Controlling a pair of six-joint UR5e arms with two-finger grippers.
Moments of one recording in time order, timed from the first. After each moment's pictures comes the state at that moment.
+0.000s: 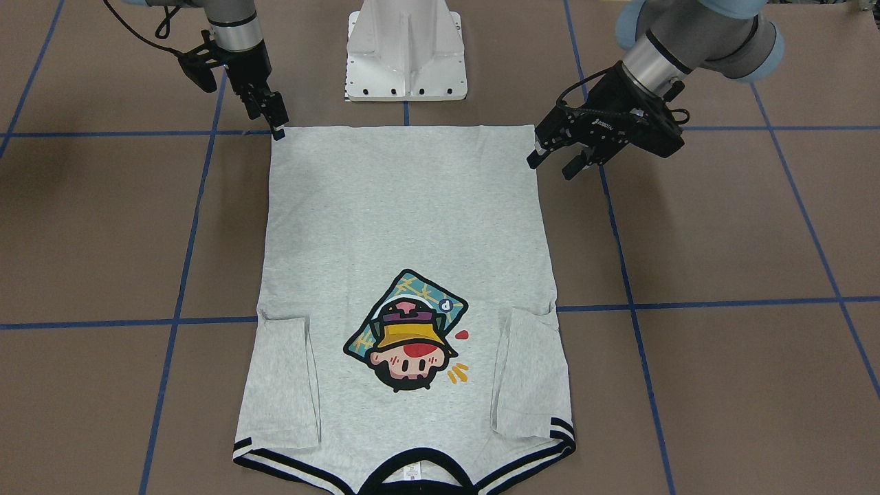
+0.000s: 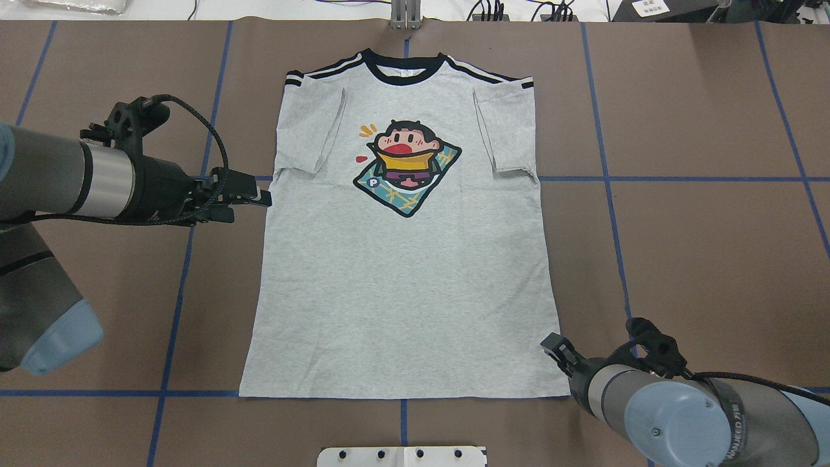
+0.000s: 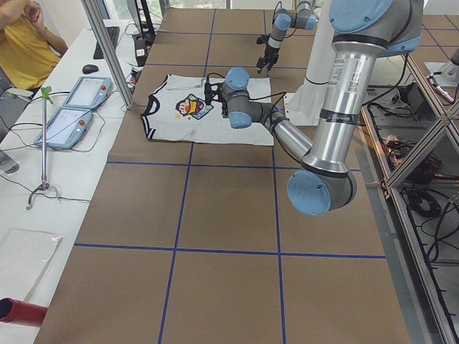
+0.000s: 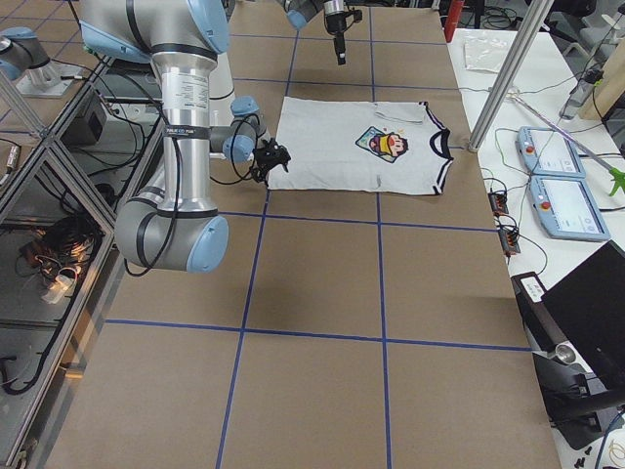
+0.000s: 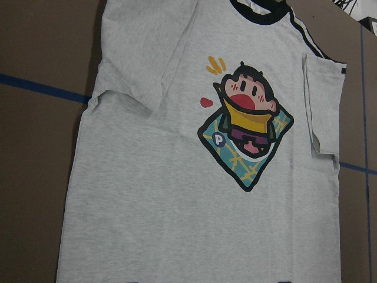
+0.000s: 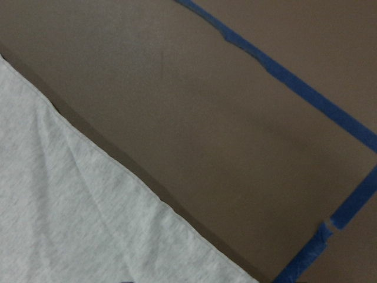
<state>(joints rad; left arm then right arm) -0.74 -1.79 -1.95 -2.31 -2.06 -1.48 0.11 -1.55 2.15 -1.39 1.40 2.35</state>
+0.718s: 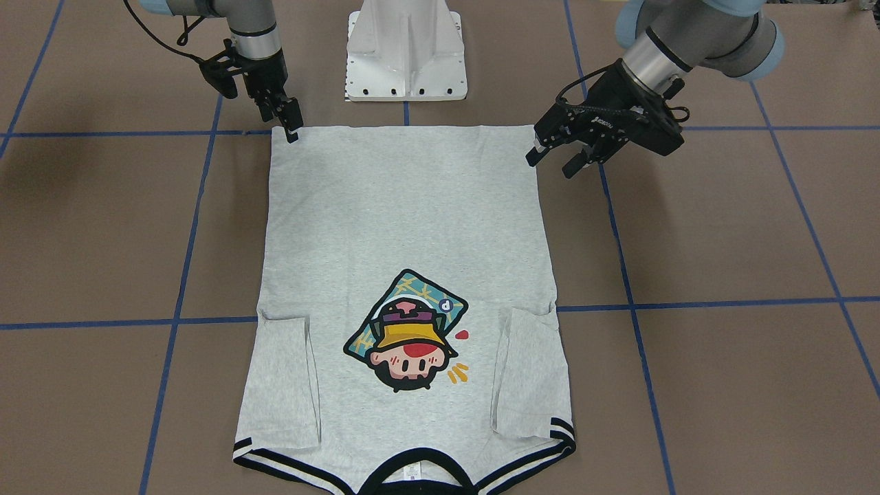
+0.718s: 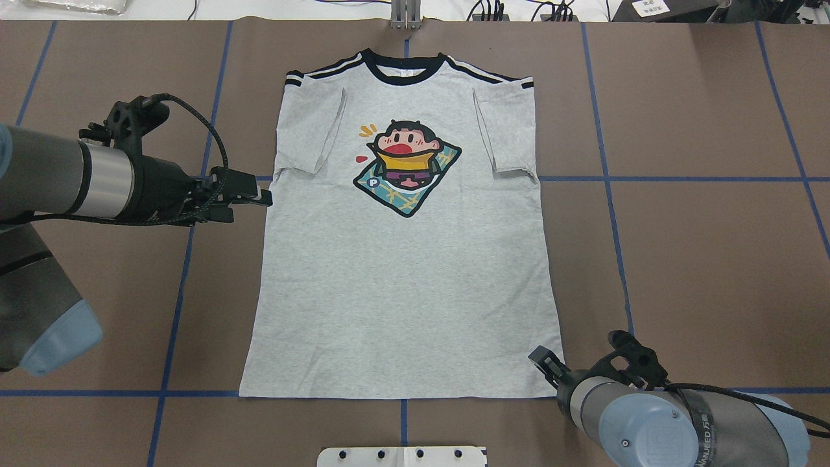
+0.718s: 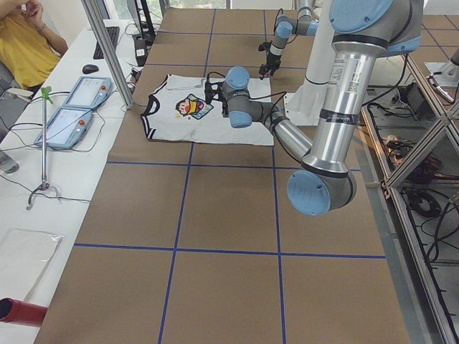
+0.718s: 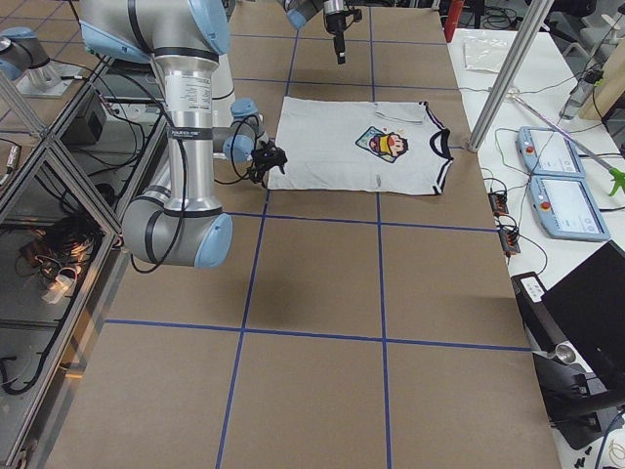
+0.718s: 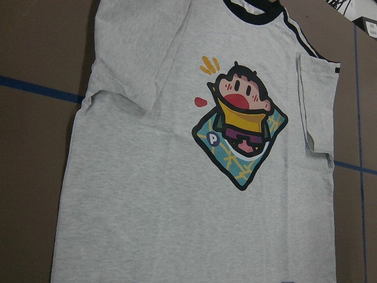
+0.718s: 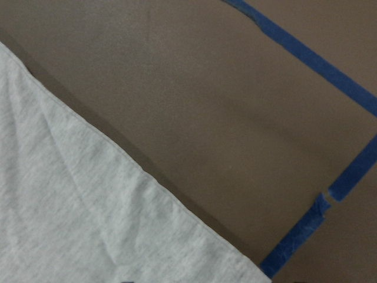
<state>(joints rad) -0.74 -1.79 -1.95 -2.31 -2.06 -1.48 0.08 -1.52 2.11 -1.42 1.40 2.36</state>
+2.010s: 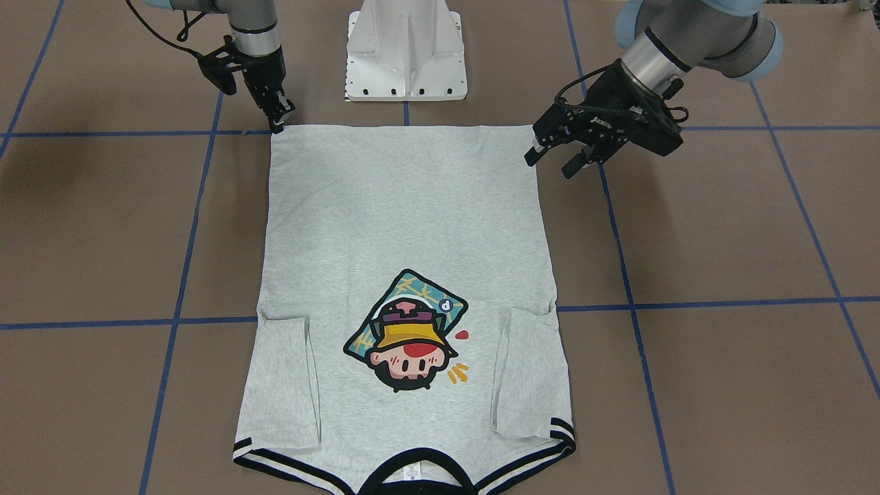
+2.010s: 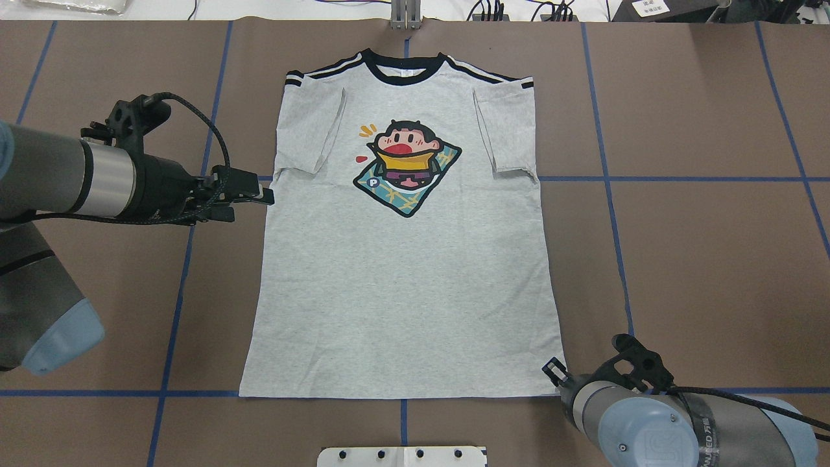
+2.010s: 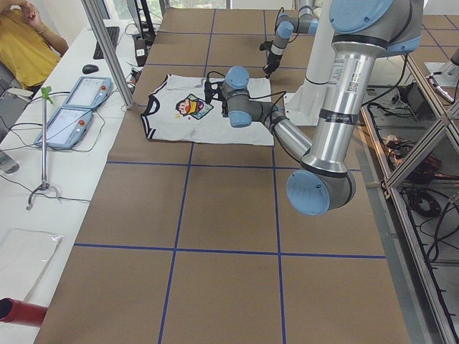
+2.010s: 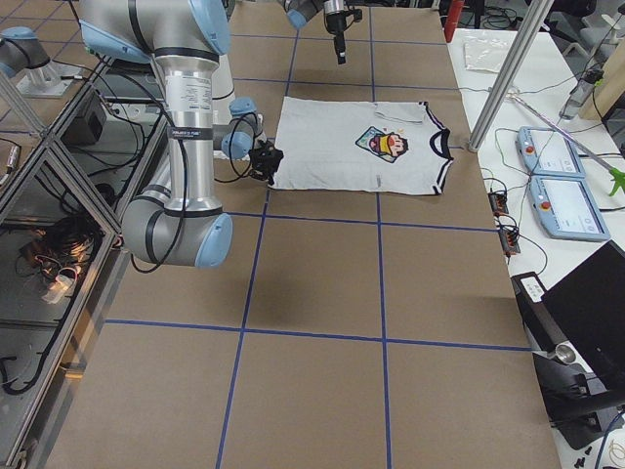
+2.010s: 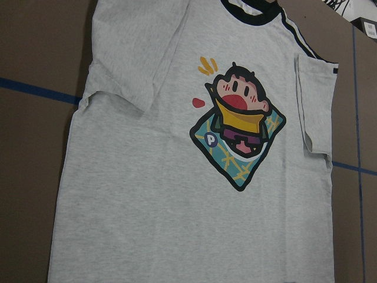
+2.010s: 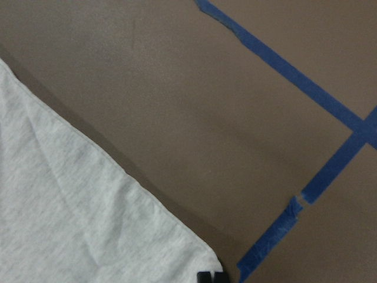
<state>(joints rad) -0.74 -1.80 -1.95 -2.31 -2.06 -1.49 0.07 -1.52 2.15 -1.51 1.41 2.37</state>
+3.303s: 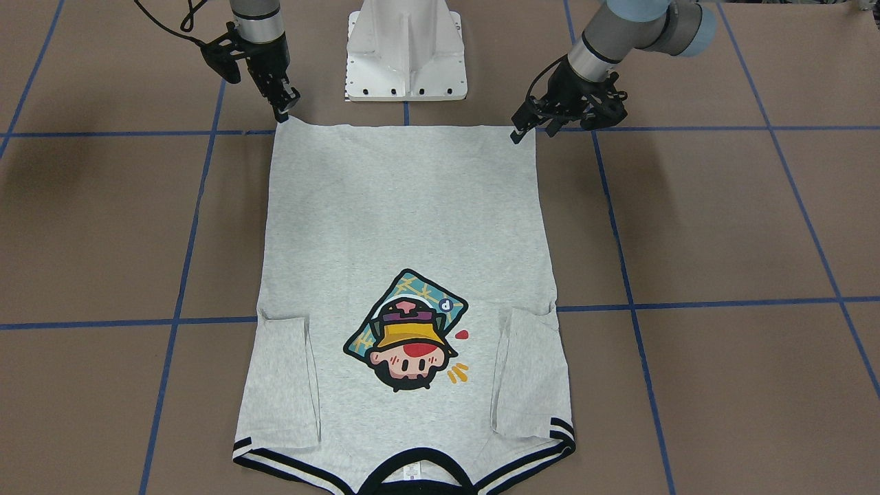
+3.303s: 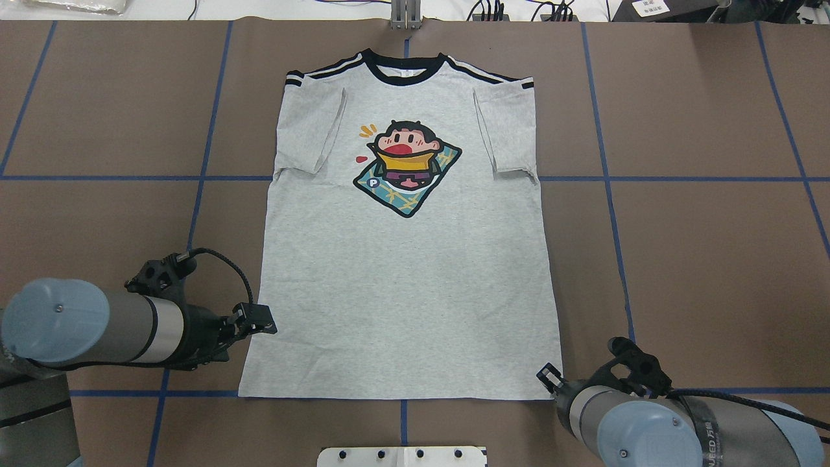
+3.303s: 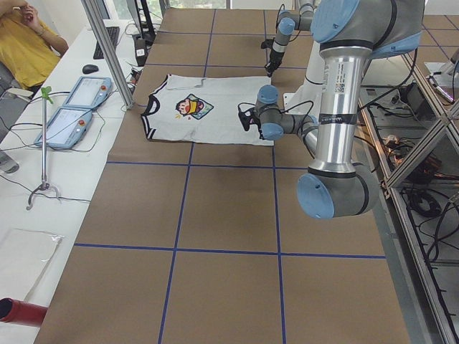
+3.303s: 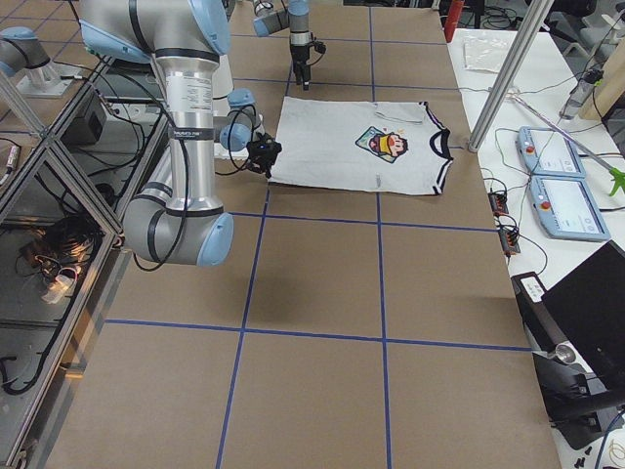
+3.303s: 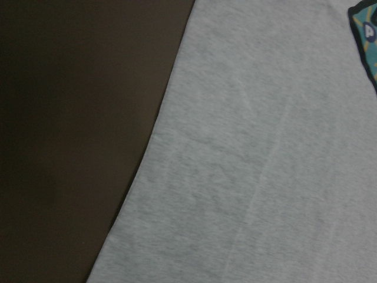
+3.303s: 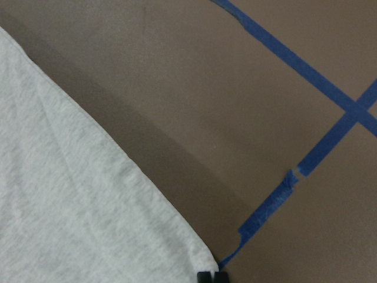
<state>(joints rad) -0.36 -1.63 -2.02 -2.14 -1.82 -1.84 0.06 -1.50 2.18 -1.53 1.43 2.36</state>
